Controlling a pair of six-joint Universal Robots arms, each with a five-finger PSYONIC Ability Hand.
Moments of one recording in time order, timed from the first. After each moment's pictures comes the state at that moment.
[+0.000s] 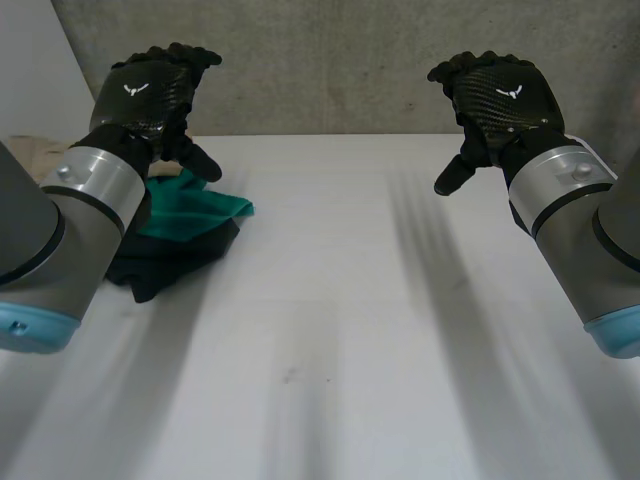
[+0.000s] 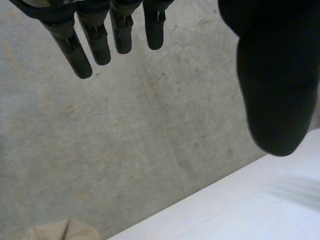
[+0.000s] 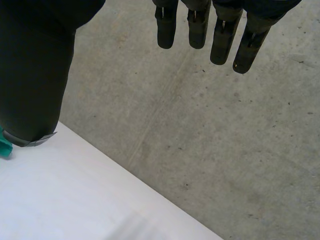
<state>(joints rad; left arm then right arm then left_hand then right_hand) 4.31 -1.76 -1.46 3.36 -1.54 3.20 2.02 -1.34 1.39 -0.14 1.53 2.97 0.21 0.20 0.21 0.20 0.05 0.19 0.22 0.22 0.22 0.07</state>
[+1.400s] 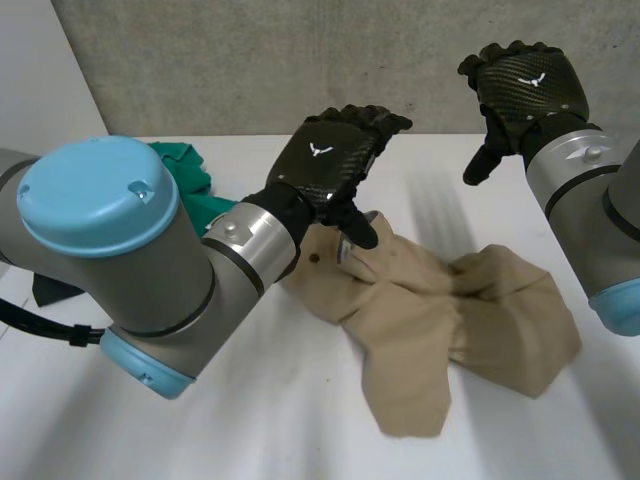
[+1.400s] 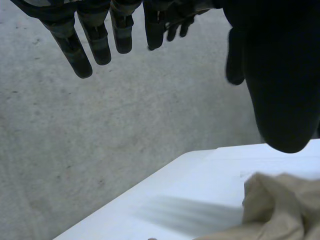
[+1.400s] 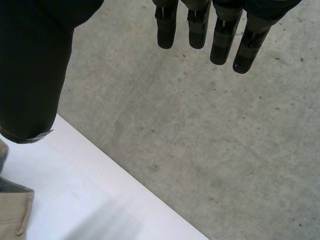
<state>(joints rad) 4.02 -1.98 -1.33 3.40 -1.37 3.15 1.98 -1.31 1.32 -0.09 1.59 2.85 0.19 0.20 0.21 0.20 0.04 0.19 0.22 0.22 0.22 0.07</state>
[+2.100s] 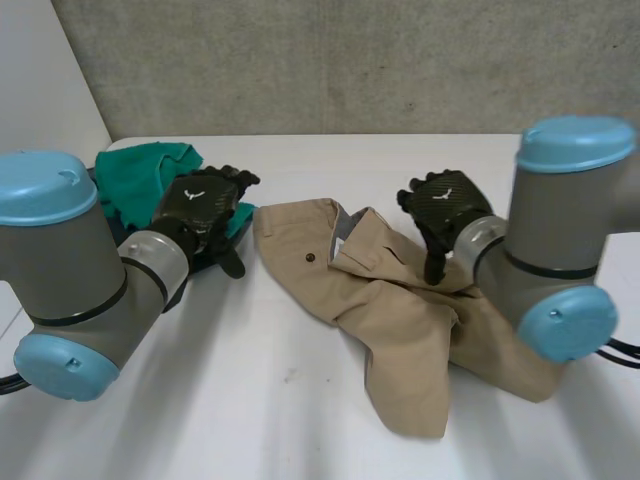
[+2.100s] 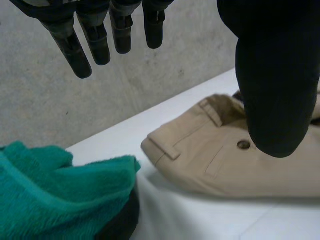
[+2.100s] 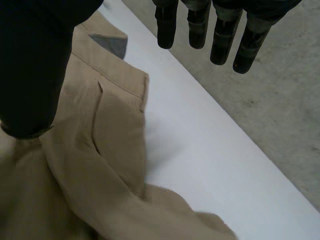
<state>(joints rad) 4.27 -1.93 -1.52 3.27 -1.52 3.25 2.07 -1.00 1.20 0.12 1.56 2.67 0.19 0.20 0.21 0.20 0.04 0.19 0.22 0.22 0.22 0.07</state>
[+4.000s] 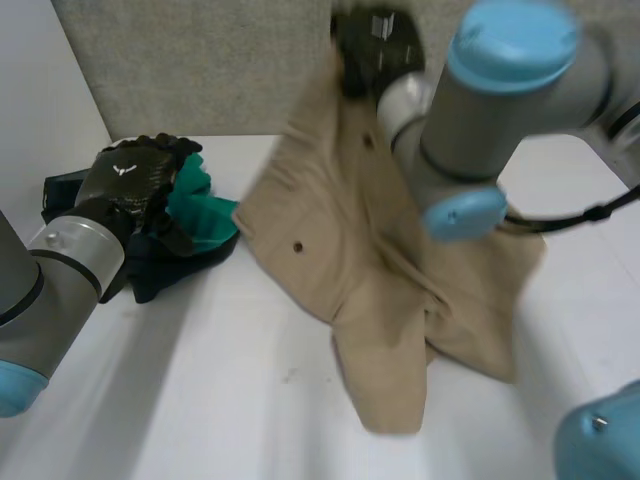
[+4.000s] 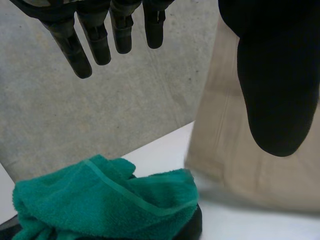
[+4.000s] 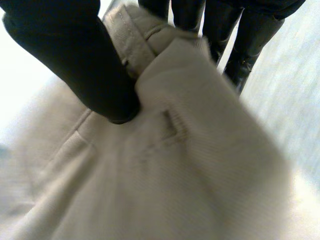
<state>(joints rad) 4.39 -1.70 -1.67 3.29 -1.52 3.26 2.21 -0.66 0.27 0.08 1.59 3.04 0.19 0.20 0.21 0.20 0.04 0.97 1.18 1.18 1.19 0.98</state>
